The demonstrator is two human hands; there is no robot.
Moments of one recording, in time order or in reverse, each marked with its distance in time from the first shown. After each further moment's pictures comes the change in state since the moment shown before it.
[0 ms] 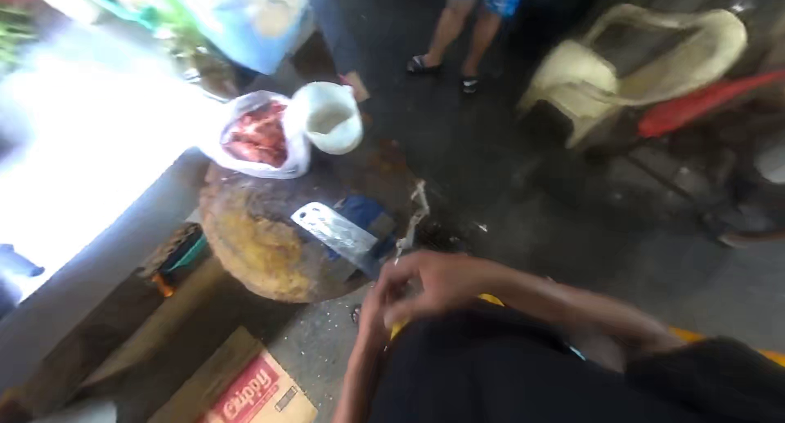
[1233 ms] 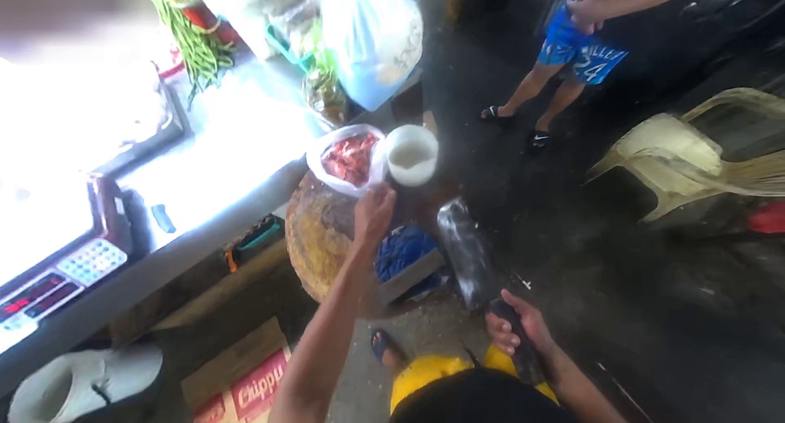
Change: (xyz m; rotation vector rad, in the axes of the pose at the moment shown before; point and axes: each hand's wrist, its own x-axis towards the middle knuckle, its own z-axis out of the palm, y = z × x) left_hand 0.140 0.219 -0.033 0.607 0.238 0.600; right_hand -0.068 0.148 -0.008 1.364 0.274 0.201
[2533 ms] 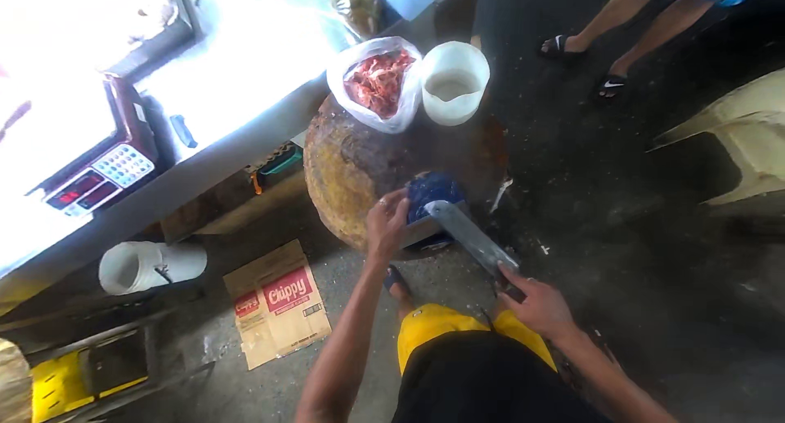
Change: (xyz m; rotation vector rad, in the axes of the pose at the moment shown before) left_hand -0.129 -0.072 0.008 -0.114 0.072 -0.142; right_hand -0.011 0.025 -0.025 -1.972 0.604 -0.021
